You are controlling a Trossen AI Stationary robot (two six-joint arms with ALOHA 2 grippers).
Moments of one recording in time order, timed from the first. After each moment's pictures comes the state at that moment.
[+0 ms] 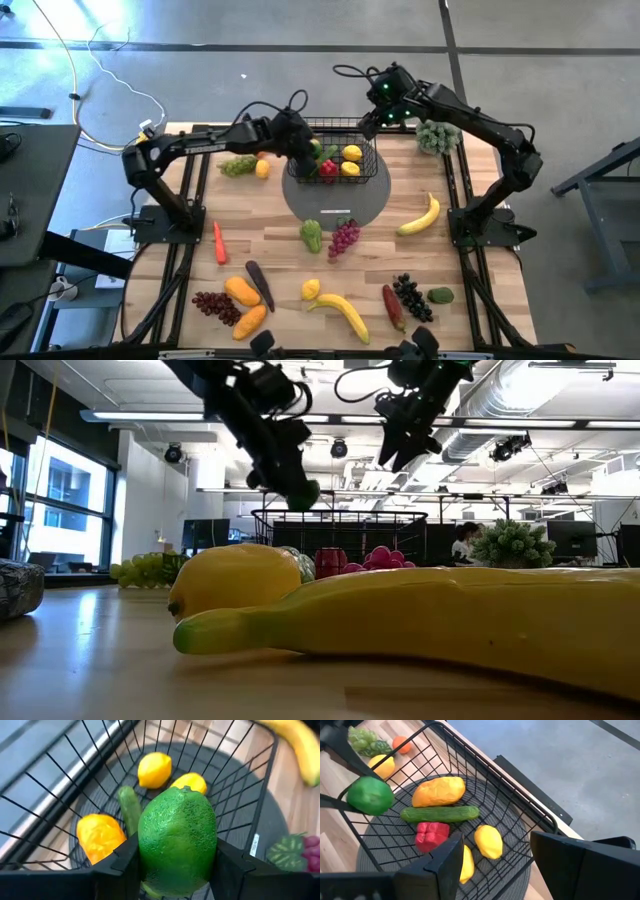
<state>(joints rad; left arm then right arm) 0.57 1.64 1.23 -0.39 0.05 -0.06 -0.65 1.59 1.57 -0.86 -0.03 0.13</state>
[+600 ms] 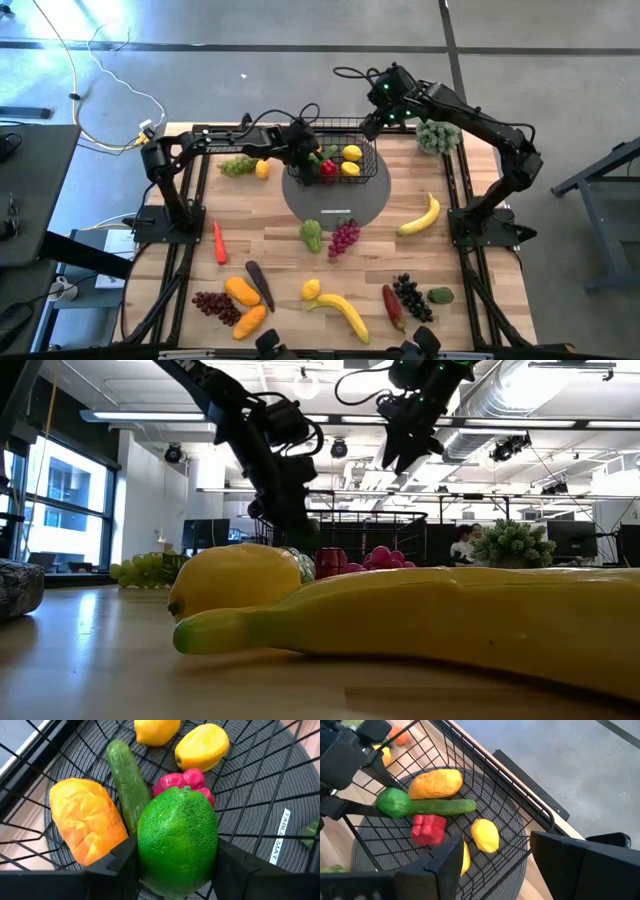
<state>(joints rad) 0.57 1.79 1.23 -0.40 0.04 -0.07 -0.66 1.59 1.57 -0.89 -0.03 0.10</state>
